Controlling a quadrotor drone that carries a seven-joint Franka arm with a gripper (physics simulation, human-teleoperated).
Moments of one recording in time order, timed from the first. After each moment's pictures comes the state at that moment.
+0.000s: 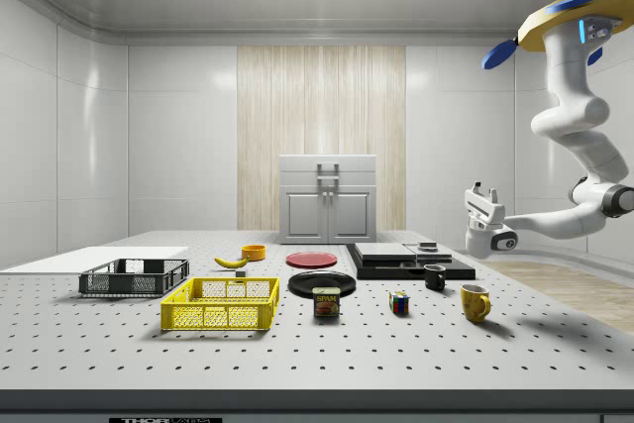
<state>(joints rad) -0.06 -0.73 0.18 -2.08 -0.24 1.40 0.81</state>
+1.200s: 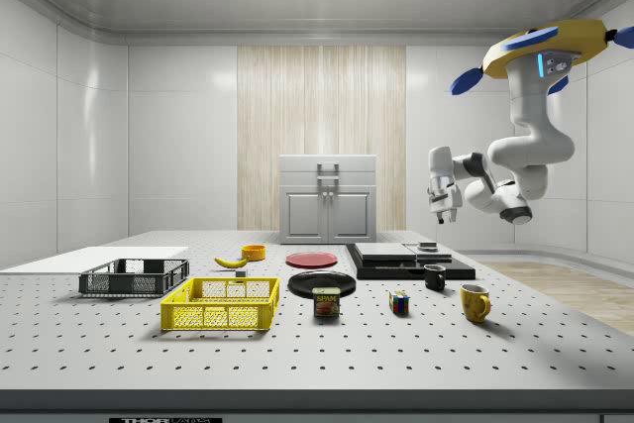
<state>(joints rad) -0.89 -0.99 1.18 -2.88 -1.95 1.19 1.47</state>
